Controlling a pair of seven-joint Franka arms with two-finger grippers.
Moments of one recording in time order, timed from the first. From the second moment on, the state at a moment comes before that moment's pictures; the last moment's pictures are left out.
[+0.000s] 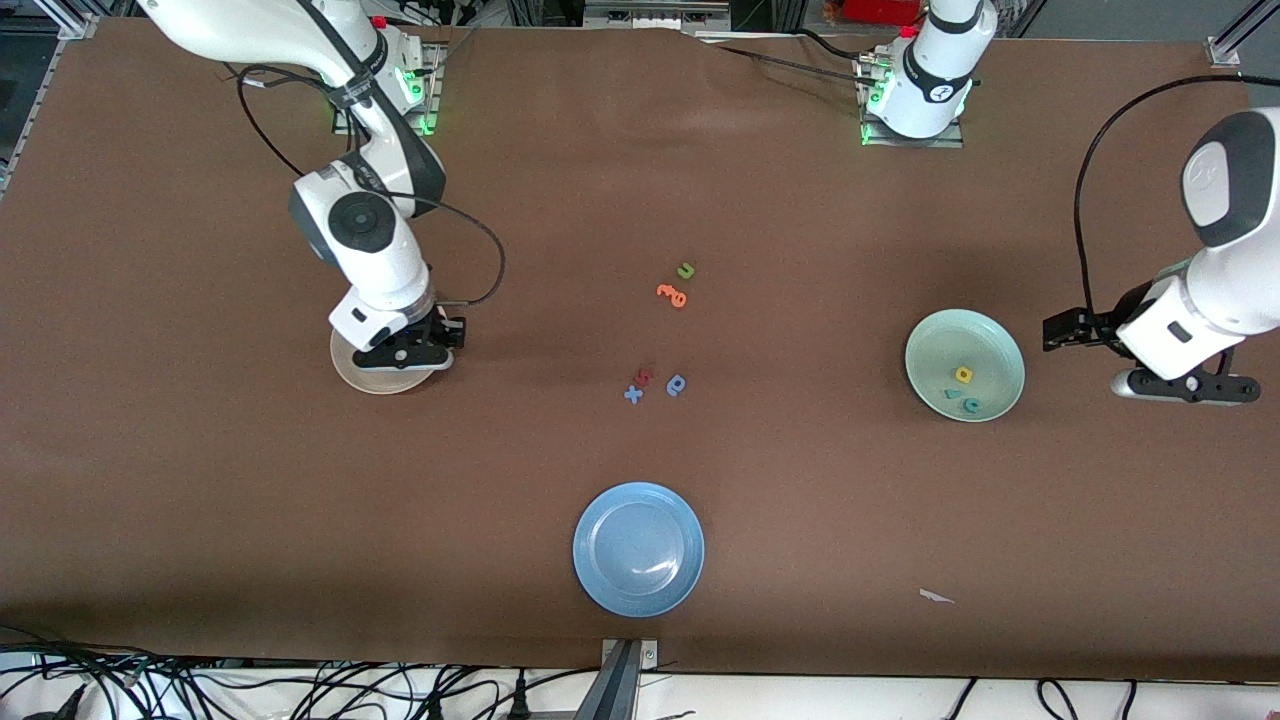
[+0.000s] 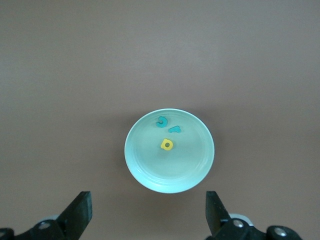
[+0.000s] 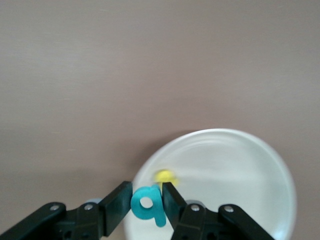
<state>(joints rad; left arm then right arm) 0.01 0.17 0.03 -1.70 0.02 1.79 0.10 -0.04 0.36 0.38 -2.12 -0.42 2.45 0.52</state>
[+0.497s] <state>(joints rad) -0.03 0.04 0.03 -1.70 -0.01 1.73 0.04 -0.17 0.33 0.38 -2.16 -0.40 2.43 0.33</state>
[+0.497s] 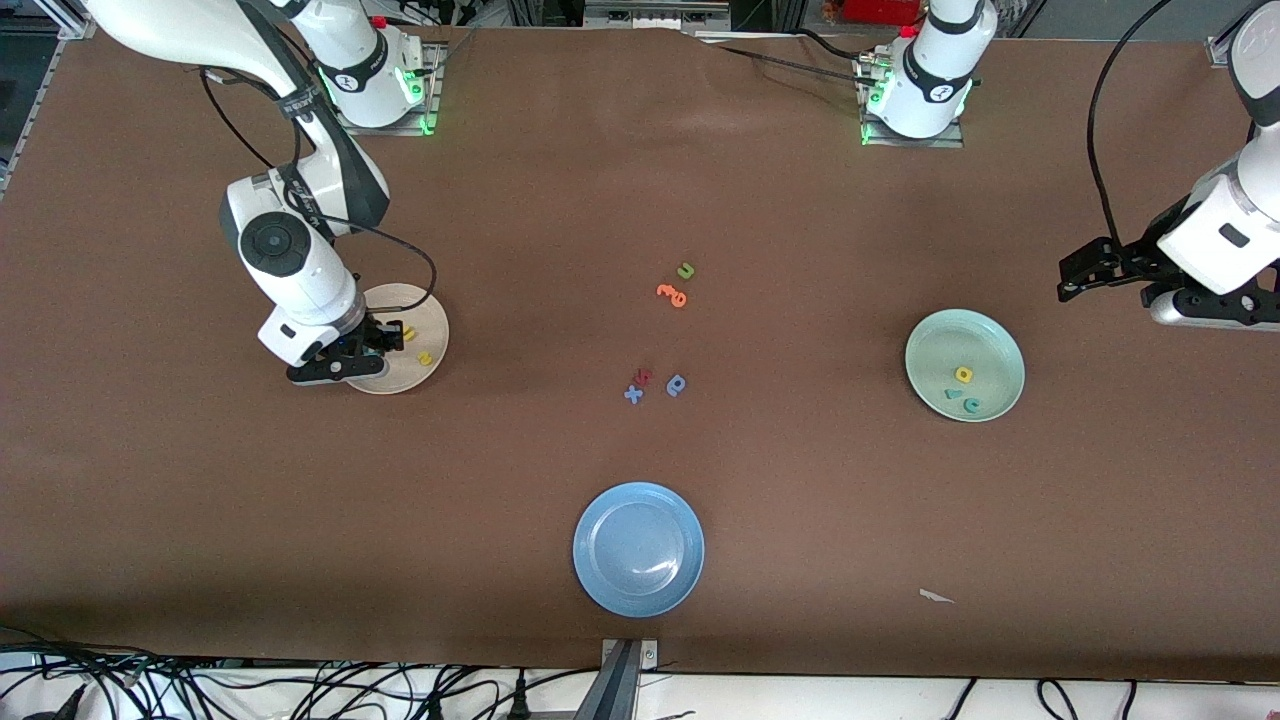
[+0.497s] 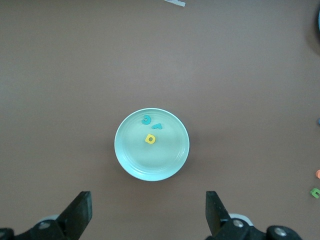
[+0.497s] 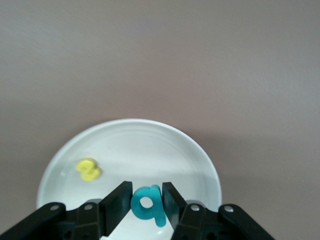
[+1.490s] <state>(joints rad) -0.03 0.04 0.03 -1.72 -0.01 1.68 0.04 -0.20 0.27 0.42 -2.13 -0.27 2.31 0.33</state>
